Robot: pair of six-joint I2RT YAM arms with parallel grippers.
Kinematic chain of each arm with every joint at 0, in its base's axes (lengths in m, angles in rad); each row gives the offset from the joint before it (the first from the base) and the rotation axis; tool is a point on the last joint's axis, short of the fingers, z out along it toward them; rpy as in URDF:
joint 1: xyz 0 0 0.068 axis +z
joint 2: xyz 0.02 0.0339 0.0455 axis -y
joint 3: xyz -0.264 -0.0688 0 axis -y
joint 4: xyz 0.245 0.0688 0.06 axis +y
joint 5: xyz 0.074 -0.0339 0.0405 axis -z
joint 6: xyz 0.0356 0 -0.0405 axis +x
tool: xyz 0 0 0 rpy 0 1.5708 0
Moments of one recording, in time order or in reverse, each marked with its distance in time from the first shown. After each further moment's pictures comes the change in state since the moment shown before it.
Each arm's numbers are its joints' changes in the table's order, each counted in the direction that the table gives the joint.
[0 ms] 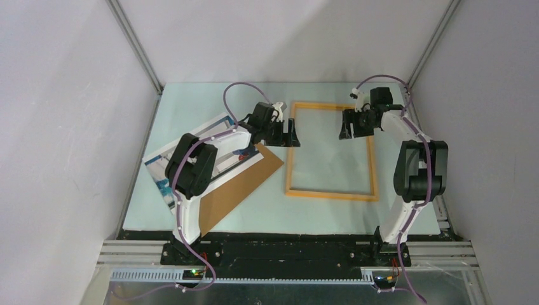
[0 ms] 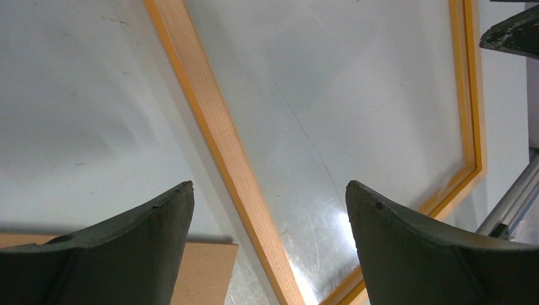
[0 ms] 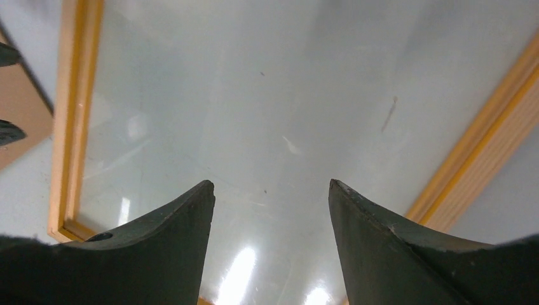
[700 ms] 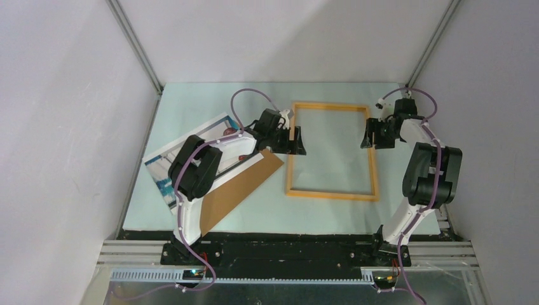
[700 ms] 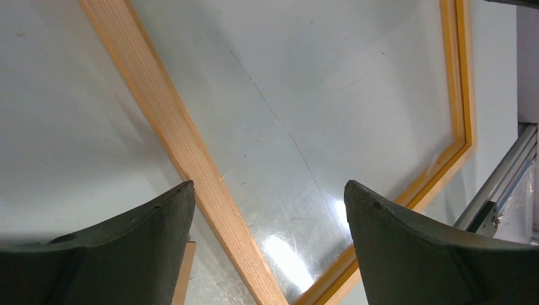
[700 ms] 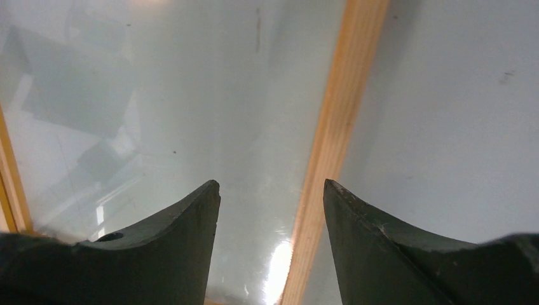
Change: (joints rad) left arm -0.056 -0.003 -0.045 -0.034 0.028 -0.036; right arm -0.199 0.046 -0.147 -0.008 0.036 -0.003
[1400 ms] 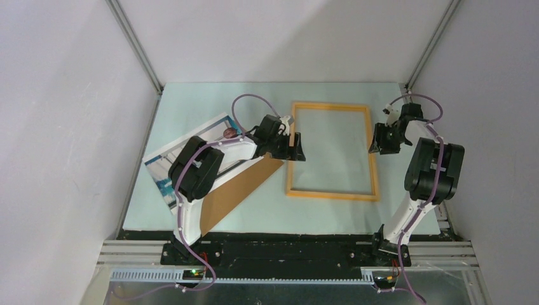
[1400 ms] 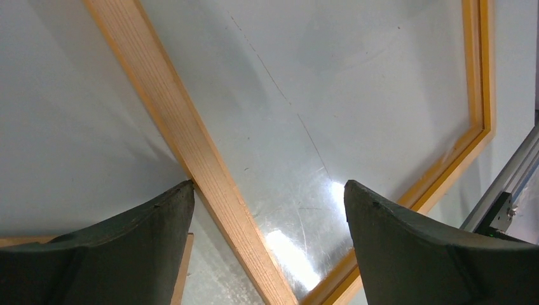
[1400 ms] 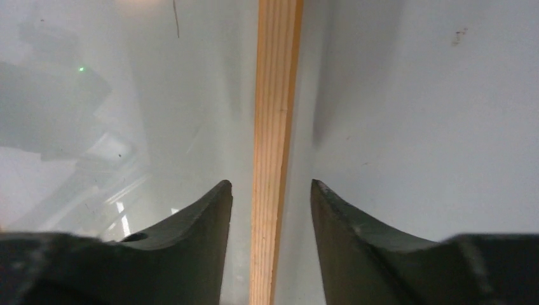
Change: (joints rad) left arm -0.021 0.004 -0.074 -0.052 -0.004 0.001; right arm -0.080 -0.050 -0.004 -0.002 0.040 -0.008
